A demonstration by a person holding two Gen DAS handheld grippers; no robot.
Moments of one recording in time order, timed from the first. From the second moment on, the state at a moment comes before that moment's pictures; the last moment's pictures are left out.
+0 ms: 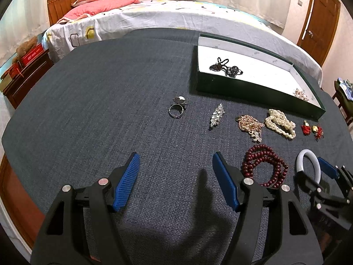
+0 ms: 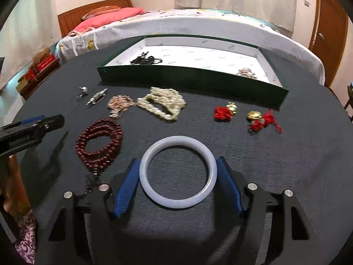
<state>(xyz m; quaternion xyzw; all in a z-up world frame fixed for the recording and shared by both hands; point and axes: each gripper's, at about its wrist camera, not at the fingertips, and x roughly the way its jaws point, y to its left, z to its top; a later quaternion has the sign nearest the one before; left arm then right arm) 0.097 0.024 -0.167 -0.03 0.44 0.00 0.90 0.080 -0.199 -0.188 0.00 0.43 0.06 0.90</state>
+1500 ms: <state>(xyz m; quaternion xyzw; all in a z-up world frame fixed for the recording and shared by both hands) 0.098 -0.065 -0.181 0.03 0.44 -0.12 0.89 0.085 -0.256 -0.179 0.04 0.41 0.03 0.91</state>
